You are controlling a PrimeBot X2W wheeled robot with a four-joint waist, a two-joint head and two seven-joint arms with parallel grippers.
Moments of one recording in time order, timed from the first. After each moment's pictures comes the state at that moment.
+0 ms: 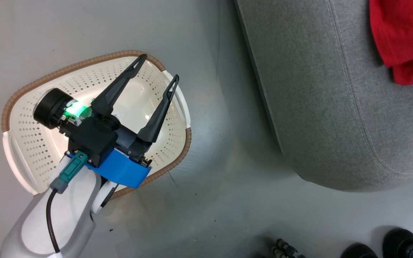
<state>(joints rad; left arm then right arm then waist) -0.56 0.39 -0.56 0.10 -0.28 -0.13 -0.26 -1.02 -0.33 -0.41 0.77 0.08 0.13 -0.20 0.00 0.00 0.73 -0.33</state>
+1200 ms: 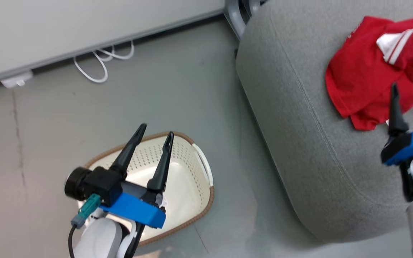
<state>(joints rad) -0.27 0.19 -0.40 0.22 -0.33 -0.13 -0.26 -0.57 -0.23 -0.21 0.63 0.03 0.13 -0.24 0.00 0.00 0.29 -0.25</state>
